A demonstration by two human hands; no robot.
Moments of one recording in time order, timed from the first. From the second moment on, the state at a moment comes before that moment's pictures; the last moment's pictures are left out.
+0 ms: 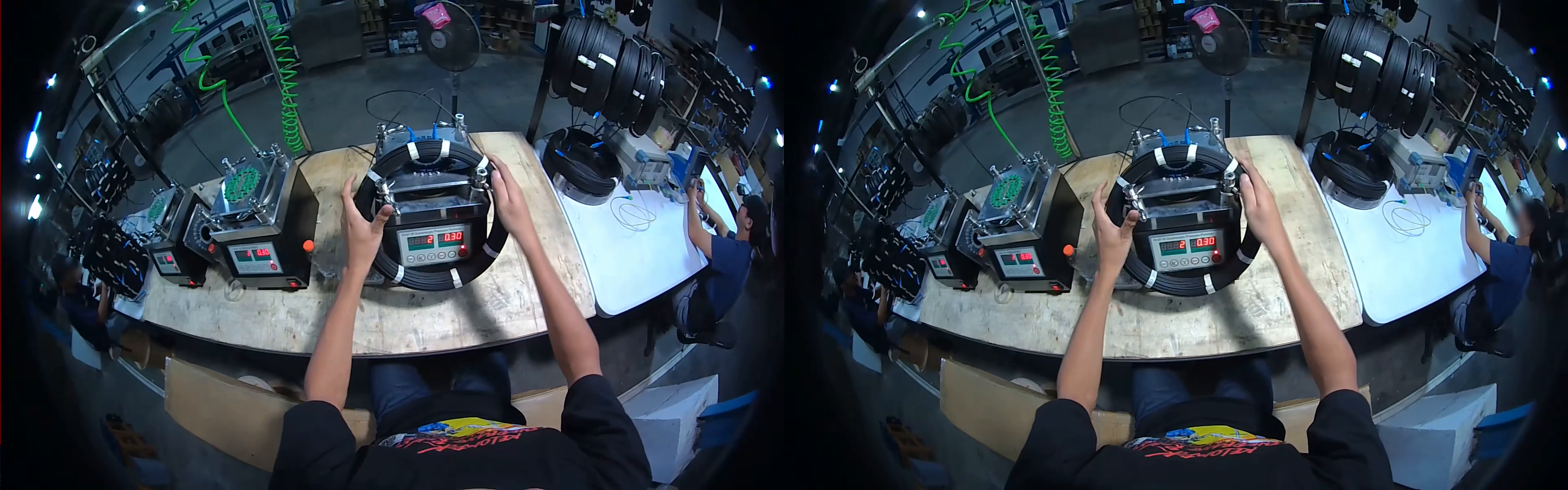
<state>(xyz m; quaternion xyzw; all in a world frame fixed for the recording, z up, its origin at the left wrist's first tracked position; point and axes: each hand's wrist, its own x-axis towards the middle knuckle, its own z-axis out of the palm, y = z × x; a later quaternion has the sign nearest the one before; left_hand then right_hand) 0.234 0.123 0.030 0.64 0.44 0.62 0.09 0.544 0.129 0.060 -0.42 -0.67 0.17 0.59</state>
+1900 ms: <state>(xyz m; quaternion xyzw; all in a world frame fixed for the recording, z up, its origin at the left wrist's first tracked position) 0.243 0.101 0.055 0.64 0.48 0.60 0.10 0.499 0.277 0.202 -0.54 -0.82 0.16 0.09</state>
